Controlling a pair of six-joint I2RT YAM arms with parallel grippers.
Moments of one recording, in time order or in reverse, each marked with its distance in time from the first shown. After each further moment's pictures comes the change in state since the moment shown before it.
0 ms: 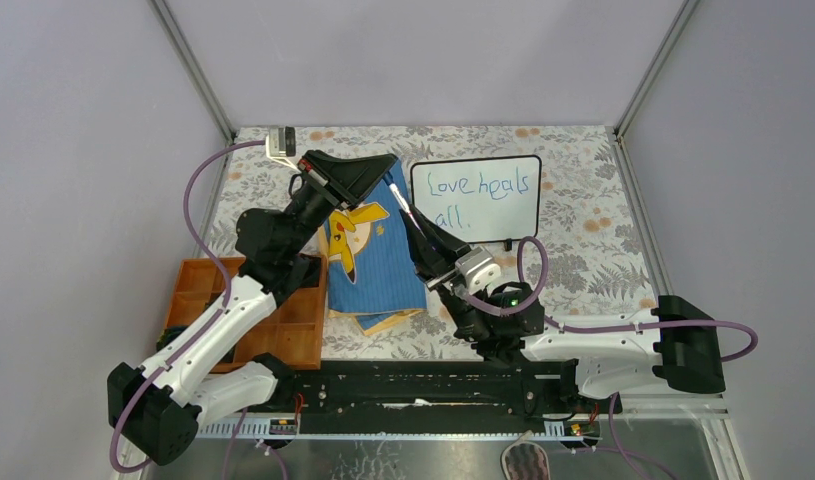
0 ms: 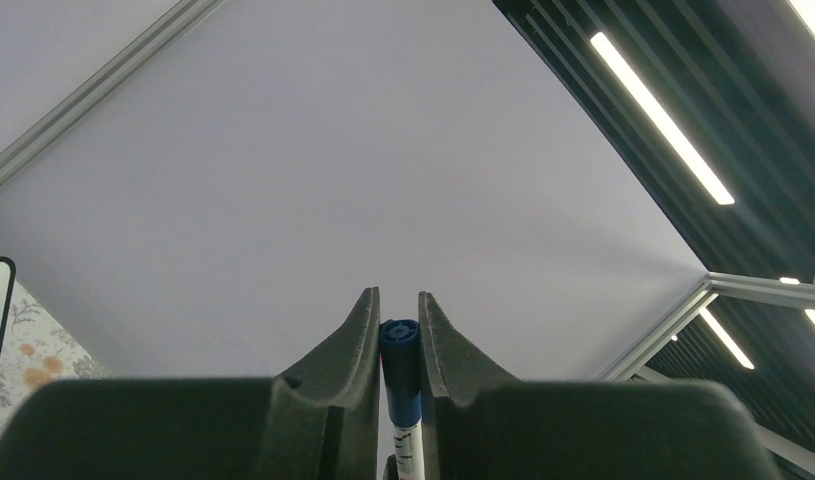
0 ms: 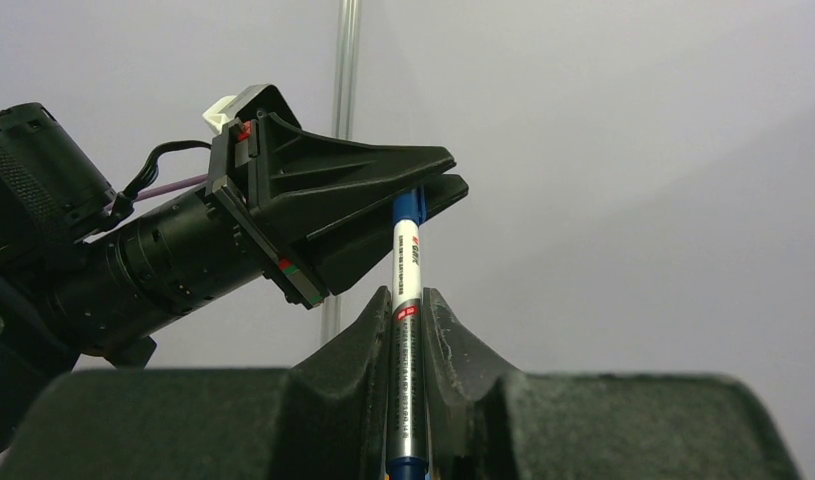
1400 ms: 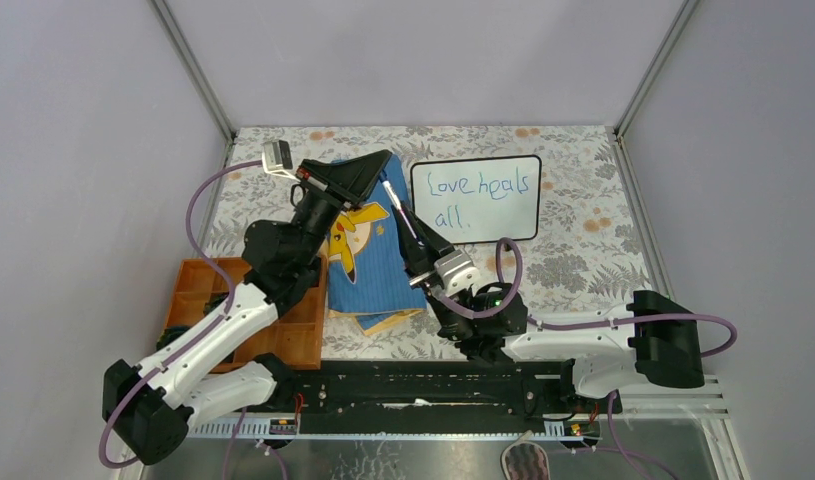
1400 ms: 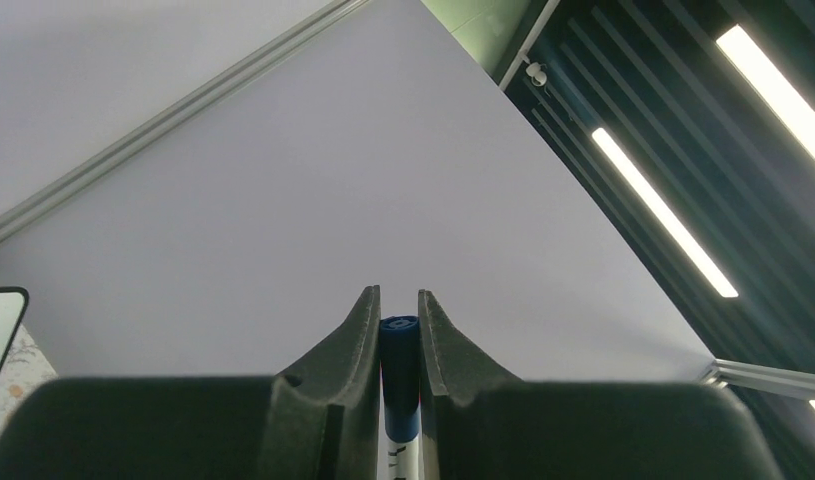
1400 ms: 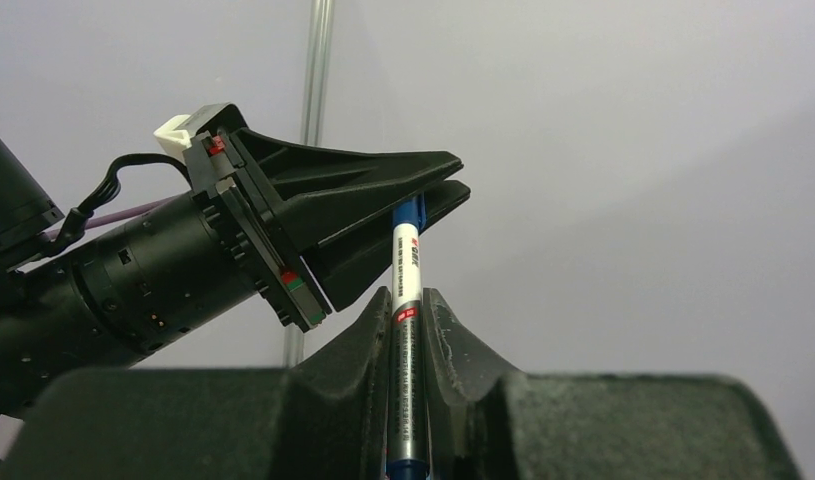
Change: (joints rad) left arm -0.112 -0.018 -0.051 0.015 -0.245 0.013; right arm 0.000 0.111 0.061 0.101 0.038 -0.115
